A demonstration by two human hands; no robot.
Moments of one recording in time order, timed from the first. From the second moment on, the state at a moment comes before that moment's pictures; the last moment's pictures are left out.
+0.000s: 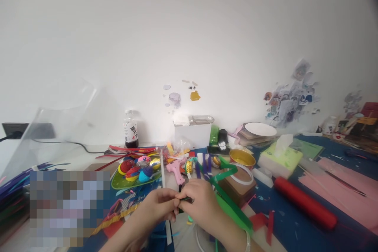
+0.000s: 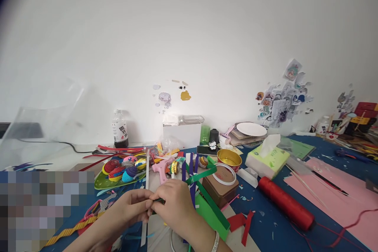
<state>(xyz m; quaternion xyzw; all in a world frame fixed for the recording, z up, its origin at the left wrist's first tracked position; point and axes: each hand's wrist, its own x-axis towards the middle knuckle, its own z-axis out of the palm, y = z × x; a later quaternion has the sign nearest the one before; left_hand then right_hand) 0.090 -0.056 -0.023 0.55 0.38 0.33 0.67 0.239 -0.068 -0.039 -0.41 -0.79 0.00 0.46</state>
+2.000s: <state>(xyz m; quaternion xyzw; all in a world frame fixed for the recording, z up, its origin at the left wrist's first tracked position) 0.091 -0.058 -0.020 0.53 0.38 0.35 0.67 0.243 -0.066 -0.034 -0.45 -0.80 0.05 0.41</state>
